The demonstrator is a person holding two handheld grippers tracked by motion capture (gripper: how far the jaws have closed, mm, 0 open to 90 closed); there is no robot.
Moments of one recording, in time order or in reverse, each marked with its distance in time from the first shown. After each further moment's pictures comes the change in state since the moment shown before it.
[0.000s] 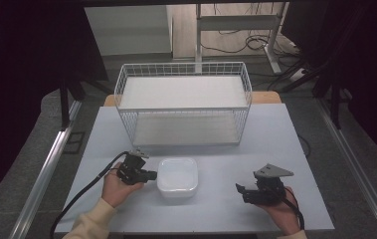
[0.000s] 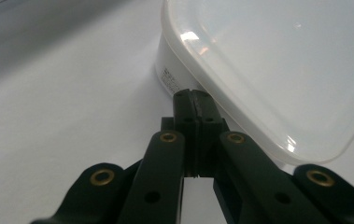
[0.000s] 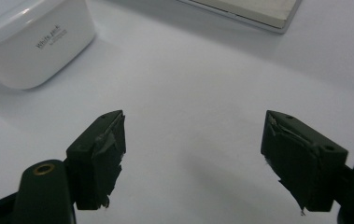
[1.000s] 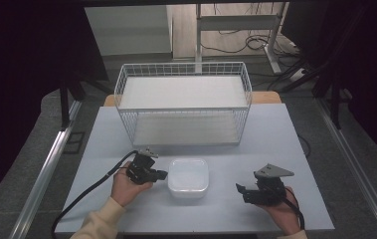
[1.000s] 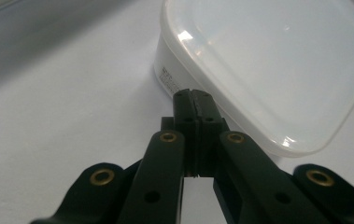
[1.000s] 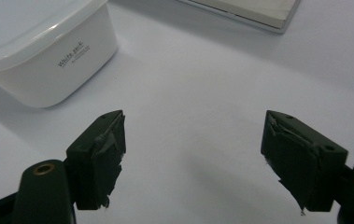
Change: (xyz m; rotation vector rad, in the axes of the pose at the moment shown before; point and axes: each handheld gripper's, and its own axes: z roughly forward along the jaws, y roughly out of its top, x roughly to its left) left arm -0.017 0.014 0.007 -0.020 -0.029 0.030; right arm -0.001 0.000 -0.001 -0.001 0.000 0.002
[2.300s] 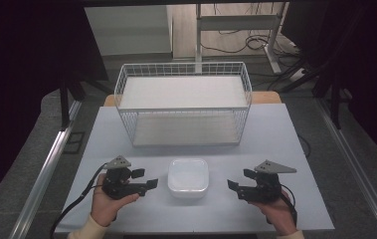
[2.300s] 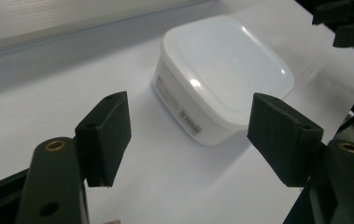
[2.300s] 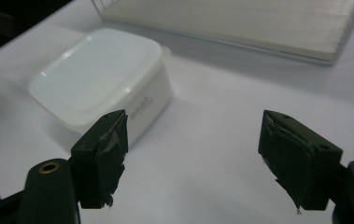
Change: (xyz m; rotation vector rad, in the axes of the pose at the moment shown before) left arm -0.017 -0.044 -0.056 -0.281 0.007 -0.118; right arm 0.013 0.018 -0.007 -0.103 0.162 0.114
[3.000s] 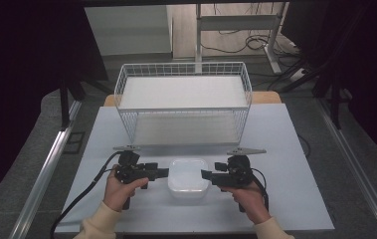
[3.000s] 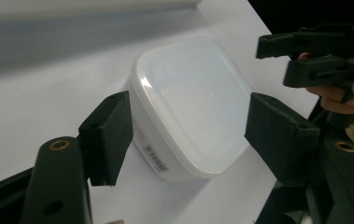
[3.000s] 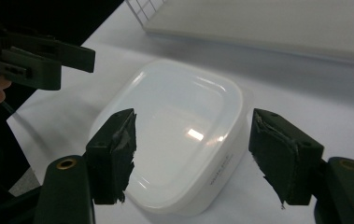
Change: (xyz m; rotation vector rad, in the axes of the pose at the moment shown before) left arm 0.014 0.027 0.035 0.058 -0.180 -0.178; right arm 0.033 0.041 0.054 0.073 0.154 0.126
